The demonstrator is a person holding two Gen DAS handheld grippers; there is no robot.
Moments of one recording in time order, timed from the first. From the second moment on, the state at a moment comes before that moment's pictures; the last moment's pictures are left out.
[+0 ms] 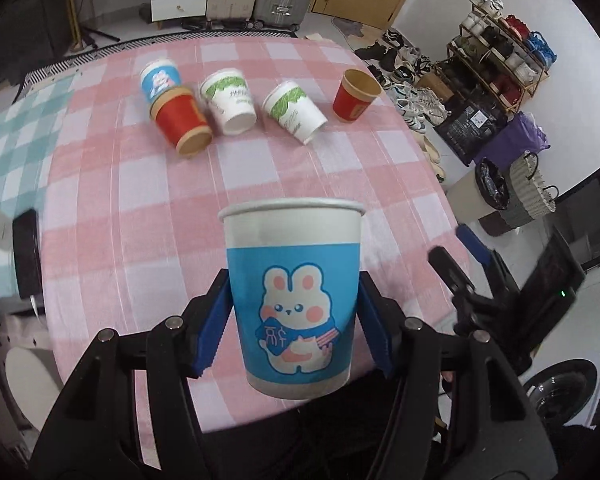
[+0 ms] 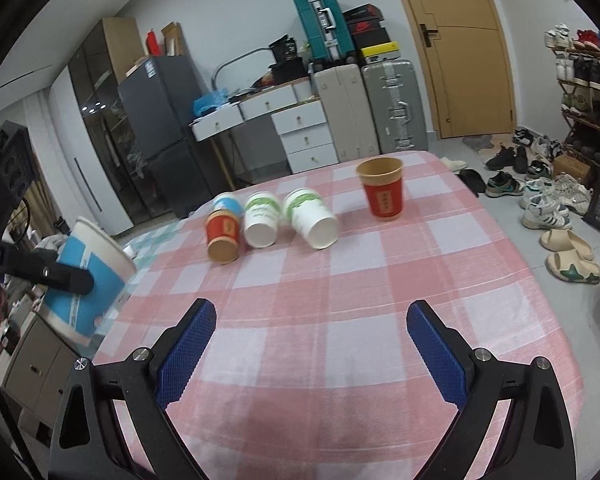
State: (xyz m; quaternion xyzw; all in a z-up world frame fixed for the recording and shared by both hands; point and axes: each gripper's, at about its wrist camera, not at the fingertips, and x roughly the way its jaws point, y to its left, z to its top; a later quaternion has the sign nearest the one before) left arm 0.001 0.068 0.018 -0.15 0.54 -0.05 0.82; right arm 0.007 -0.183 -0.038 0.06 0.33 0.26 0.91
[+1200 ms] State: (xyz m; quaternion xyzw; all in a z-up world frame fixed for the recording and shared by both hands) left arm -0.040 0.085 -0.052 -0.19 0.52 0.02 0.84; right arm -0.009 -0.125 -0.067 0.01 0.39 0.30 0.87
